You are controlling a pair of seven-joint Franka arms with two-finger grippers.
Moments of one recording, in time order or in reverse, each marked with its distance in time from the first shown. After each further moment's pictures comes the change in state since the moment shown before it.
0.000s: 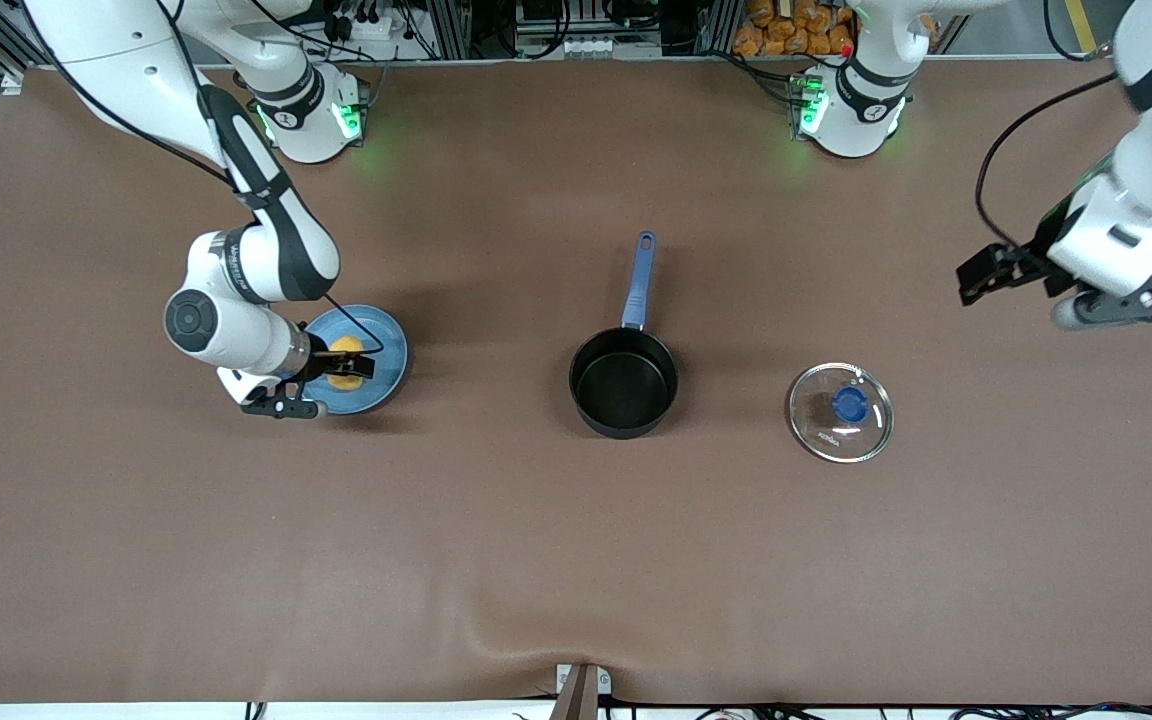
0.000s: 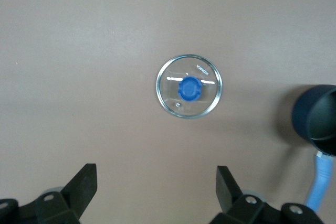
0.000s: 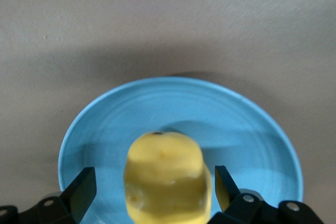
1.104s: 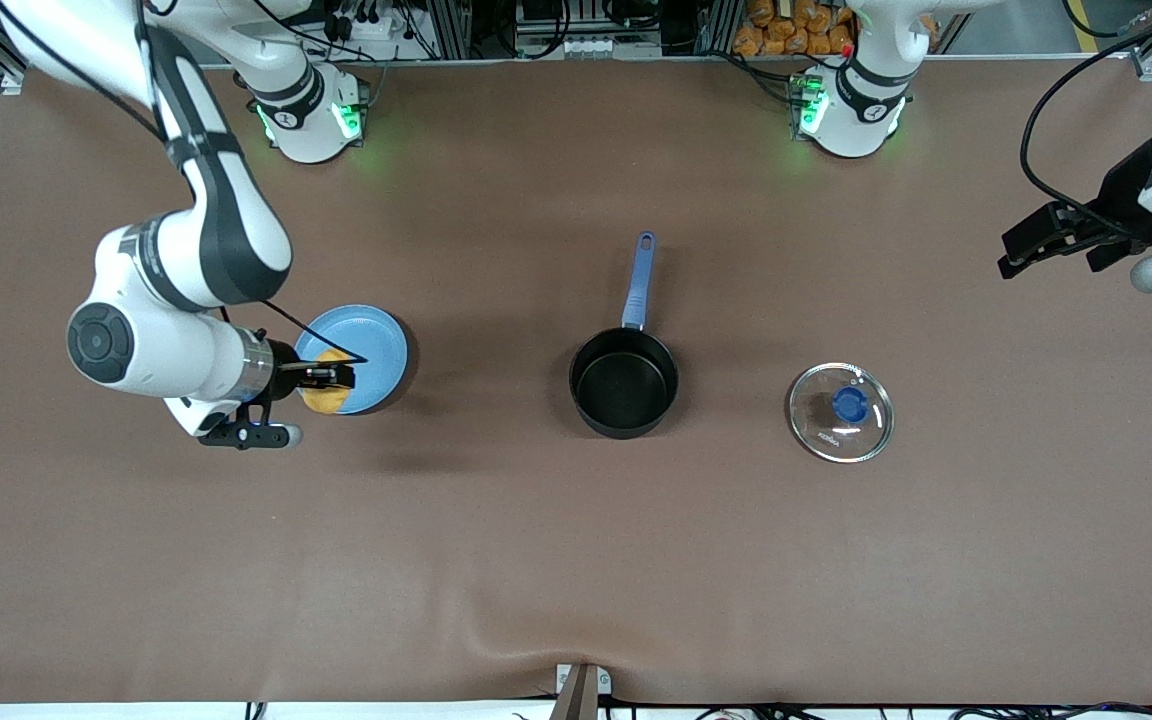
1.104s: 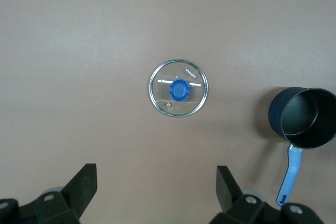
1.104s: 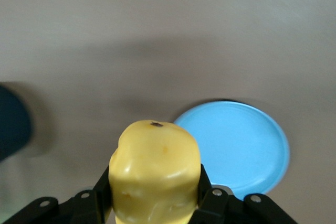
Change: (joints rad) left arm 0.044 0.006 -0.014 0.106 -0.042 -0.068 0.029; right arm 0.060 -0.004 0.003 0.553 0.008 -0.546 0.086
